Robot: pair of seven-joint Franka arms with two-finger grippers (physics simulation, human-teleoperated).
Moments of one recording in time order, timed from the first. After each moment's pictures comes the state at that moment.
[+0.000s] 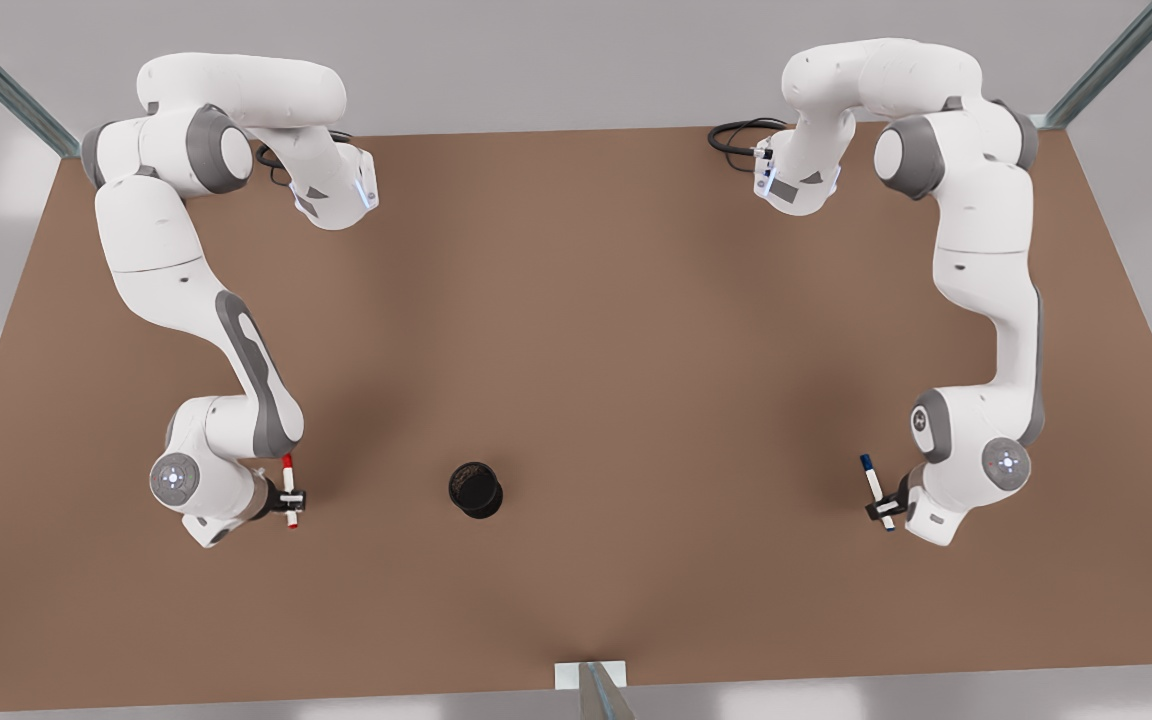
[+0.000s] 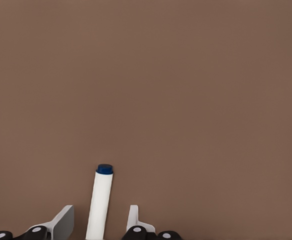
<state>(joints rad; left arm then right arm) 0.12 0.88 -0.08 -1.41 0.01 2.30 -0.23 -0.16 0.81 0.15 -1.58 -0.10 2.32 0.00</state>
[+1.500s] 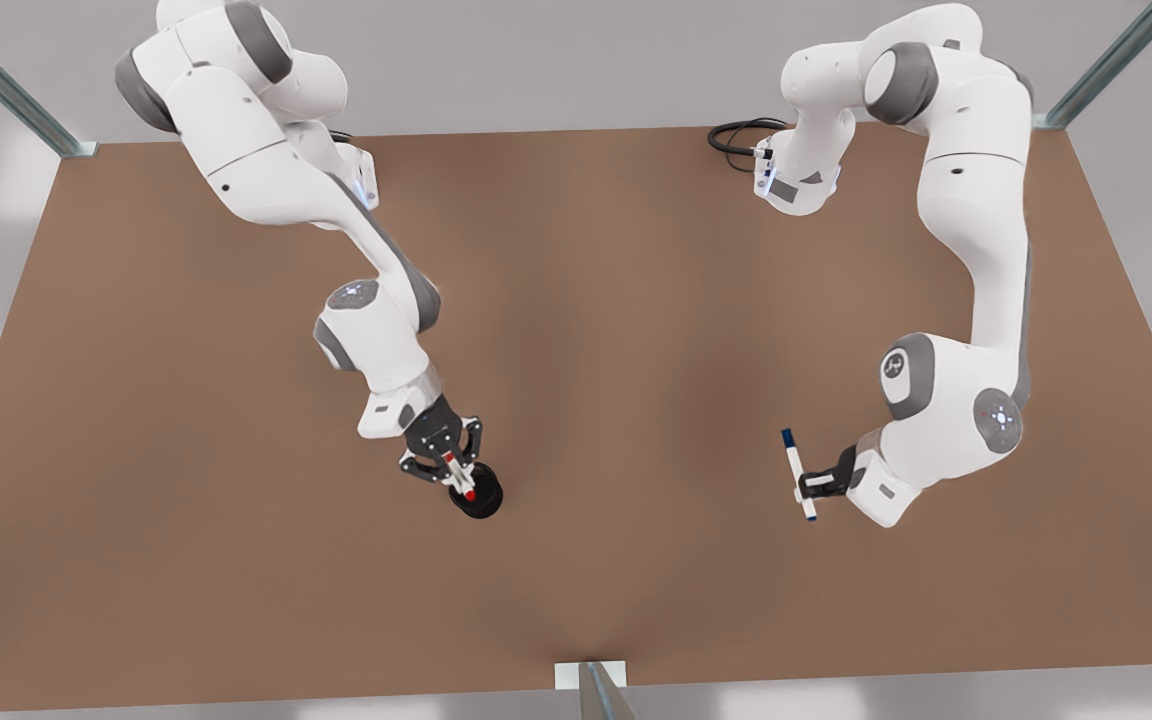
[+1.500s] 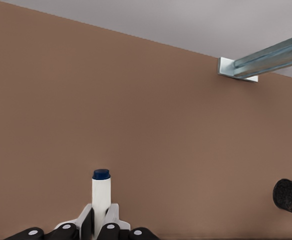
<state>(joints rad) 0.07 0.65 -0.32 -1.34 -0.14 2.07 -0.21 0.11 0.49 0.32 -1.87 -0.48 3.07 0.28</state>
